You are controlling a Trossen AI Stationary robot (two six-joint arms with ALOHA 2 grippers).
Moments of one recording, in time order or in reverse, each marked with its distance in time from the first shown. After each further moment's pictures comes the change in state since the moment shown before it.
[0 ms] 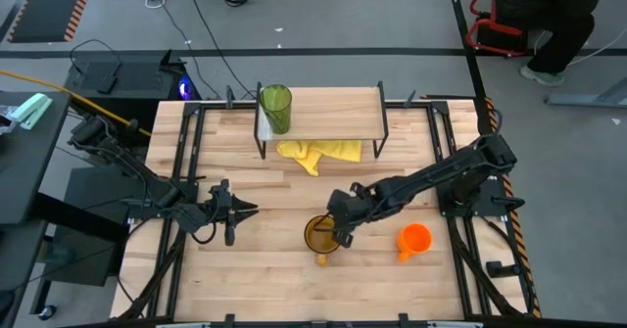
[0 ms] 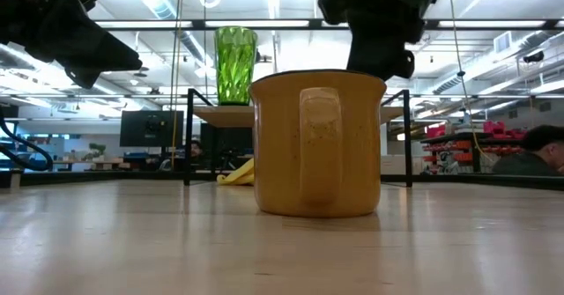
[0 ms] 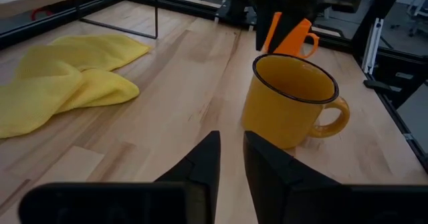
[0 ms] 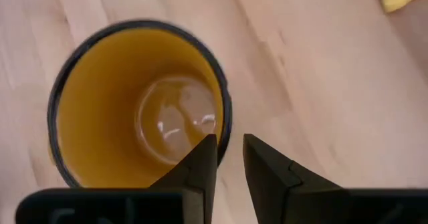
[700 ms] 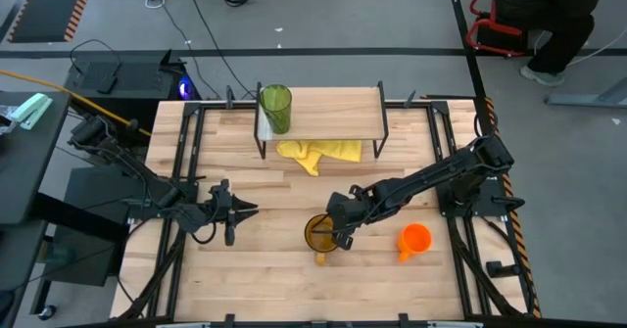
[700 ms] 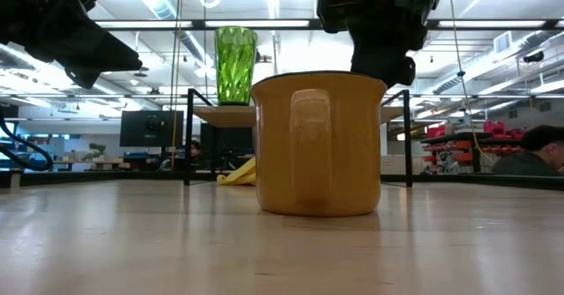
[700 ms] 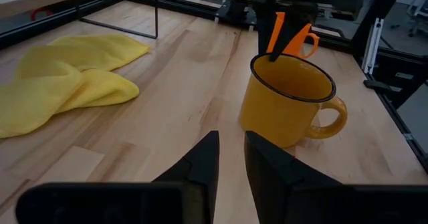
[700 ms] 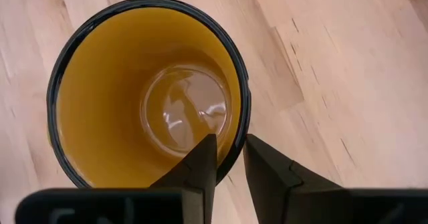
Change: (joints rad) left arm 0.000 0.000 0.000 0.000 0.000 0.000; right arm -0.002 0.026 0.000 0.004 -0.026 -0.004
